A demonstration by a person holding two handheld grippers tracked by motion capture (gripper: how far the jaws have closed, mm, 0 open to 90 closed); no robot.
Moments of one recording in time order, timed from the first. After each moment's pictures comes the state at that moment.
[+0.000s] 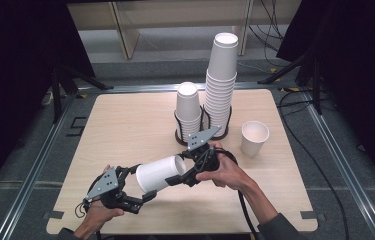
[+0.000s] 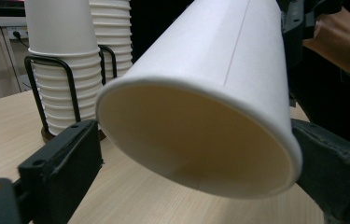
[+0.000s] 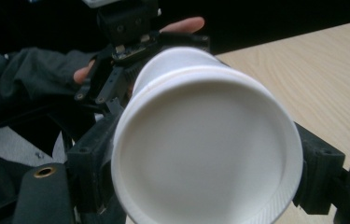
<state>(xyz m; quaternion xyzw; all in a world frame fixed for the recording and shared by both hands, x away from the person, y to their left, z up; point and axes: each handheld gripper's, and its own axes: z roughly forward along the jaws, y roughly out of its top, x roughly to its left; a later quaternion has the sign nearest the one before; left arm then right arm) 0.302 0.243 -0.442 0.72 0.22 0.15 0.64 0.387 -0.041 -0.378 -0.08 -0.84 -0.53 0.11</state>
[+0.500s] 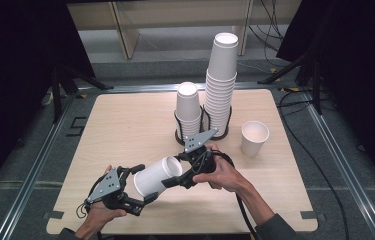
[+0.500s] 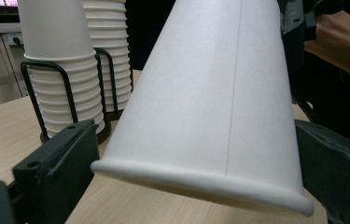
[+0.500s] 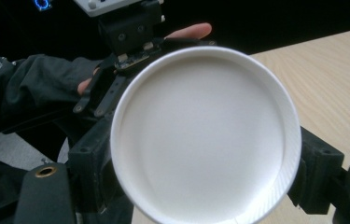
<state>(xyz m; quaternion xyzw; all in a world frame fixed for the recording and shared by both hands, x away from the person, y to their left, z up) 0.300 0.238 -0.443 0.72 0.21 0.16 0.64 0.385 -0.032 -0.384 -0.07 -0.83 -0.55 0.11</state>
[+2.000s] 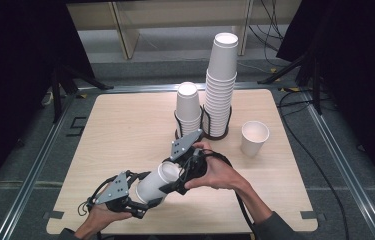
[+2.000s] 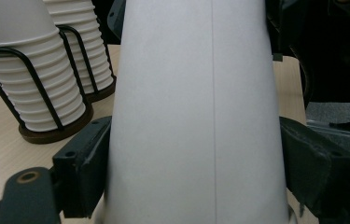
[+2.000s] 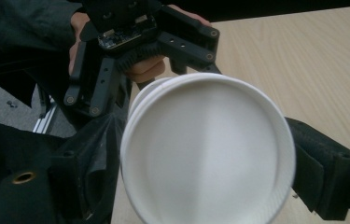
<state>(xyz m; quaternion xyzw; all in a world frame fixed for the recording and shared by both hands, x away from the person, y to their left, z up) 0.296 0.229 -0.441 0.78 0.16 0.16 0.58 0.369 -0.009 -0.361 -0.03 -0.90 -0.44 0.06</state>
